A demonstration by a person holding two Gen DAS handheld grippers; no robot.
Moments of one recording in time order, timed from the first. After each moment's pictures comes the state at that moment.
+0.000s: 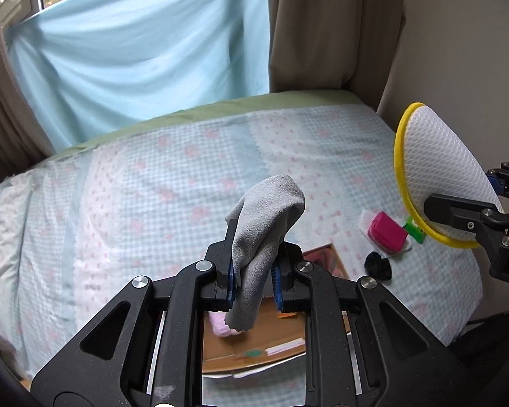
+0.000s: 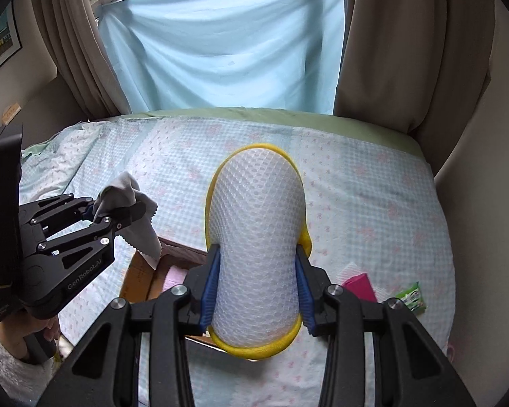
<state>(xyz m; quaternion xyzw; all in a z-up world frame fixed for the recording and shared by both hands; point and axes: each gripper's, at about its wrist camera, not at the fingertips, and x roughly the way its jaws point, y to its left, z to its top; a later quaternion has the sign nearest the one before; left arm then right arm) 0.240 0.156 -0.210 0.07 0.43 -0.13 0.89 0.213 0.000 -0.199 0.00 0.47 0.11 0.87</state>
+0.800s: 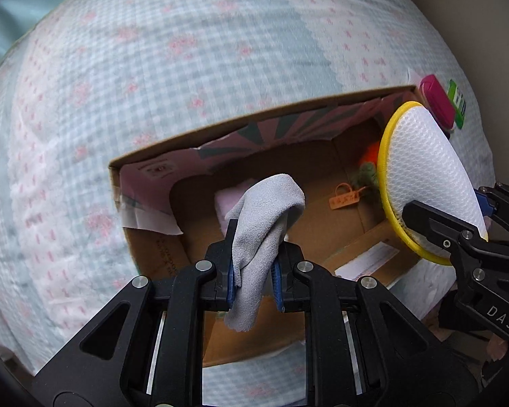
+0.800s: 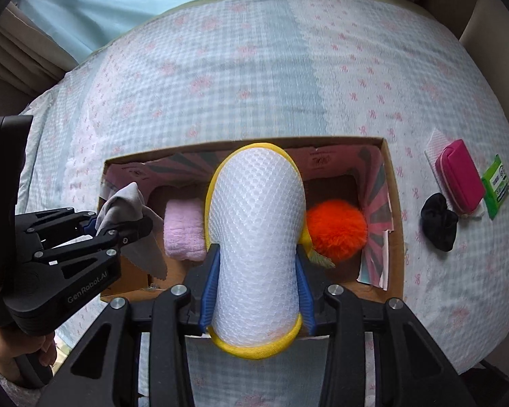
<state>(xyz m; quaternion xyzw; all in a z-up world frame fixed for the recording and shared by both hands) 0.275 0.232 -0.428 0.09 0.65 -0.18 0.73 0.229 0.091 -0.408 0.09 0.64 0.04 0.77</state>
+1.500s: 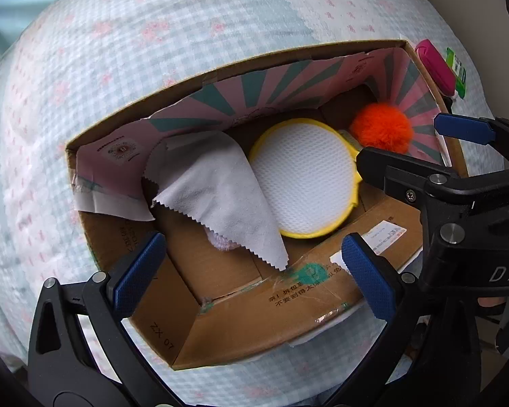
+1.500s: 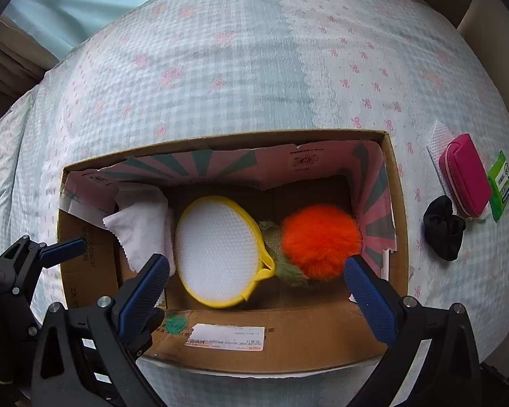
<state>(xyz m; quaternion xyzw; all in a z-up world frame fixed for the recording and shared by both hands) 0.255 0.214 -0.461 0.12 0.66 -0.20 0.71 0.247 0.076 -0.437 0.08 0.65 0.02 0.76</state>
